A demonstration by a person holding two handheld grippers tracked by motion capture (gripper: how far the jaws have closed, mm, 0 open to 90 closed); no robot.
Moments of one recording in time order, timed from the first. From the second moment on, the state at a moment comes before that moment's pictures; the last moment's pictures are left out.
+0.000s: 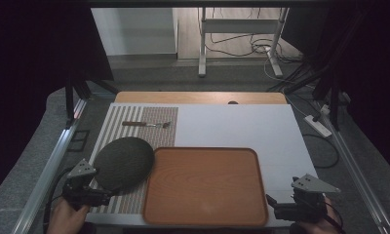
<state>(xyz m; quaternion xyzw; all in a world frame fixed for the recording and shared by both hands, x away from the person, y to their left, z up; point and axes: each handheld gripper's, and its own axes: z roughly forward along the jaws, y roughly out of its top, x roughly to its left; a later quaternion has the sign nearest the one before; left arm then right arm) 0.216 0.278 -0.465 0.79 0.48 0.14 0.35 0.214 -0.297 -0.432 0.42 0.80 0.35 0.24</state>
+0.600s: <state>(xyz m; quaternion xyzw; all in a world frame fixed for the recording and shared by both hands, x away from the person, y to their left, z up) 0.266 0.267 -0.472 0.81 0.48 0.11 0.34 0.214 -0.298 -0.431 0.42 0.80 0.36 0.24</state>
